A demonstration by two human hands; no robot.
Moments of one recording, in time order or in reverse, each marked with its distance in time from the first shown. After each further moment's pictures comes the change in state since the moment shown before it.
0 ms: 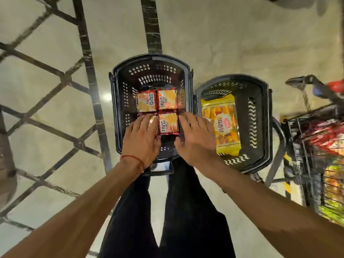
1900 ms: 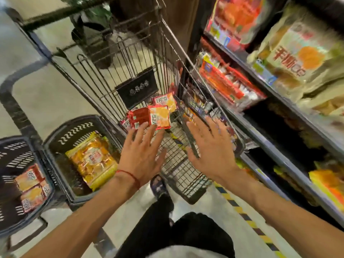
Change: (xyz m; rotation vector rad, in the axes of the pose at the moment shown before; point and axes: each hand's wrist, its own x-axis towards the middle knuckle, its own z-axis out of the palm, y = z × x) left_hand -0.192 0.689 0.017 0.420 0.200 0.677; right_hand -0.533 0.556 -0.120 -0.286 0.441 0.382
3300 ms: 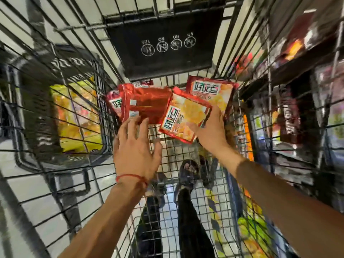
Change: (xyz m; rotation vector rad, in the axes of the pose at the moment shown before) left_hand 0.233 -0.011 0.250 -0.440 -0.097 -0.992; right_hand 0.306 0.018 0.368 0.993 -0.600 0.248
